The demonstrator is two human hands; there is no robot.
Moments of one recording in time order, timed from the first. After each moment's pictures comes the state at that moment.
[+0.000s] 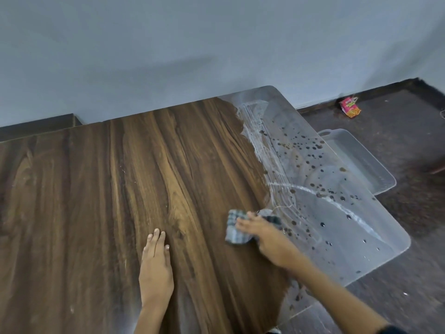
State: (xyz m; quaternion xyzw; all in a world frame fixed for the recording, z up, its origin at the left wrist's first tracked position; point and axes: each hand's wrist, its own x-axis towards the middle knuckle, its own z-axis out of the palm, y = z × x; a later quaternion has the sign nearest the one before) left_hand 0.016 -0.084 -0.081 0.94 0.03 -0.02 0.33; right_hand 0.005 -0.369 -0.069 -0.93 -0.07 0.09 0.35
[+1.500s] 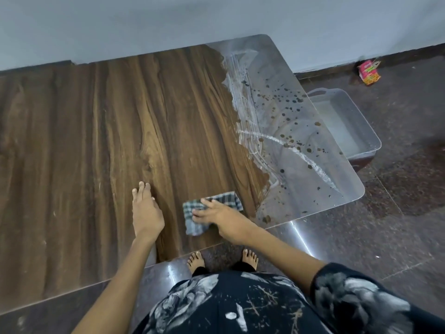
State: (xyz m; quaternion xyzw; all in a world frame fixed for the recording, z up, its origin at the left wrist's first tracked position) left_hand -0.048 -0.143 -0.078 0.95 0.10 -0.06 0.28; right_hand -0.088 -0.365 -0.063 -0.89 -0.29 0.19 0.28
